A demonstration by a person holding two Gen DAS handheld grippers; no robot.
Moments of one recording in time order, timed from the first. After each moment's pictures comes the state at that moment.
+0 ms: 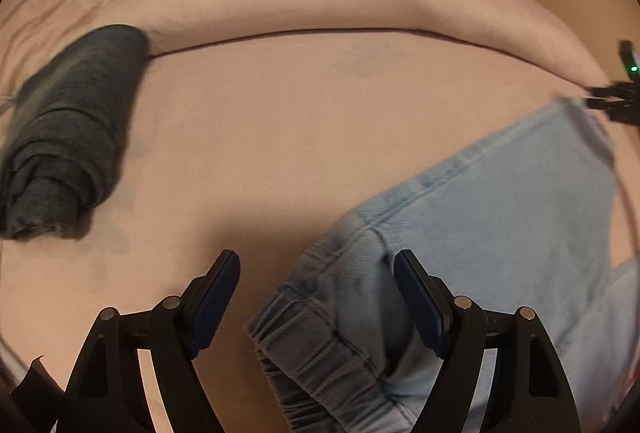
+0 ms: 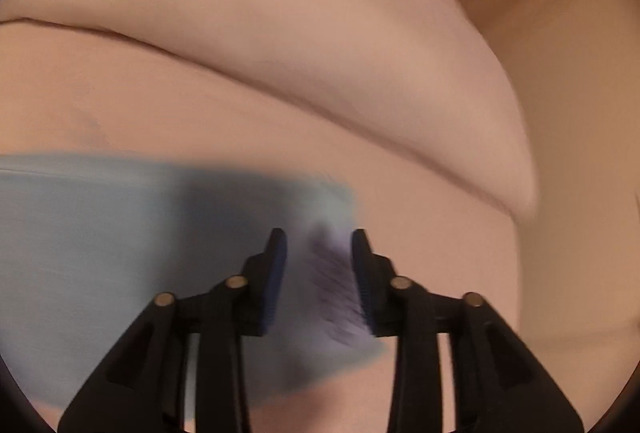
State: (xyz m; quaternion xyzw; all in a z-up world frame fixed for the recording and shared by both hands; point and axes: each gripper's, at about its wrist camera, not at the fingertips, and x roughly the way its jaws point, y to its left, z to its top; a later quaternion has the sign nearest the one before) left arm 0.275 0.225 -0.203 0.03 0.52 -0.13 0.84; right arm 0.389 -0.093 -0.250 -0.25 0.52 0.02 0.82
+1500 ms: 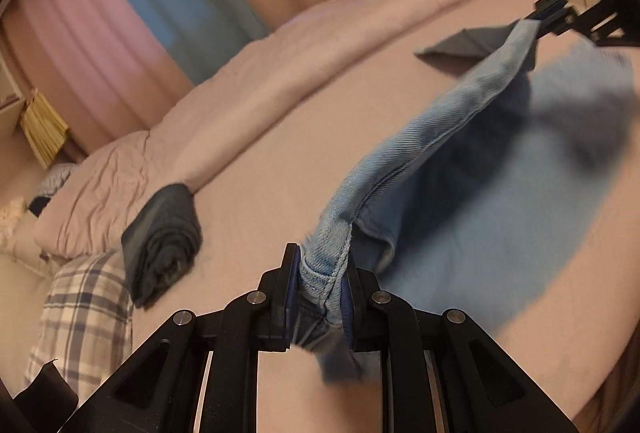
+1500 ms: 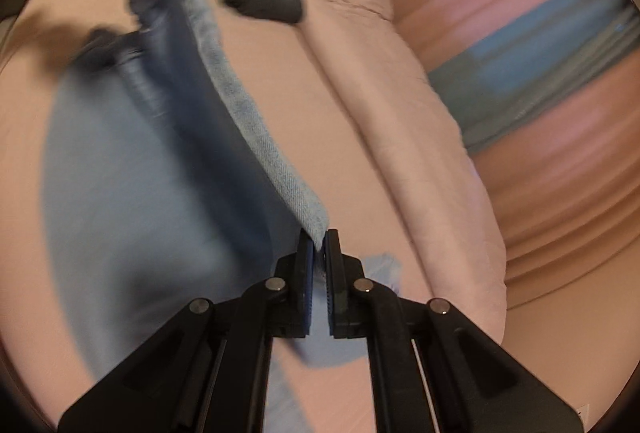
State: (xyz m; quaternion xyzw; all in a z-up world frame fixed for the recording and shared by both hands) left arm 0.026 0.158 -0.139 0.32 0.31 -0.15 0.88; right arm 0.054 0.044 -0.211 -0.48 0.27 0.24 0.80
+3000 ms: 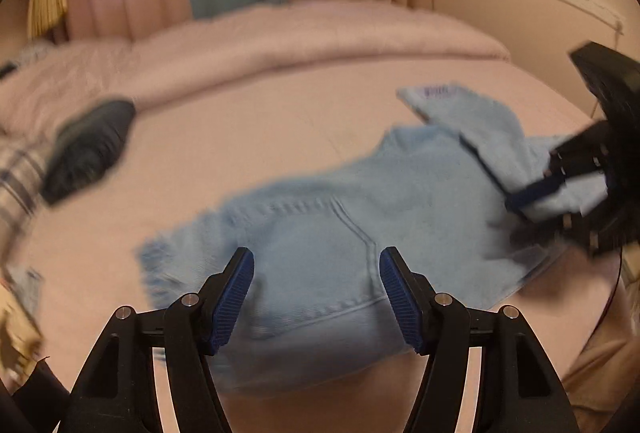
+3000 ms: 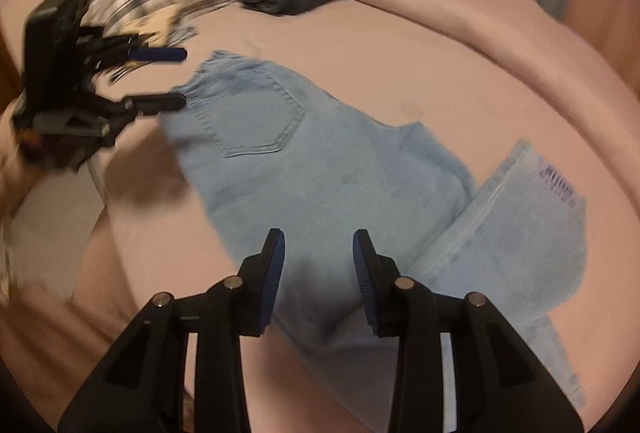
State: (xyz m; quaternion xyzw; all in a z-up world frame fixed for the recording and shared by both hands) left arm 0.017 0.117 -0.166 0.09 0.39 -0.17 0.90; right arm 0.068 -0.027 -0.210 -0.15 0.47 0.34 0.80
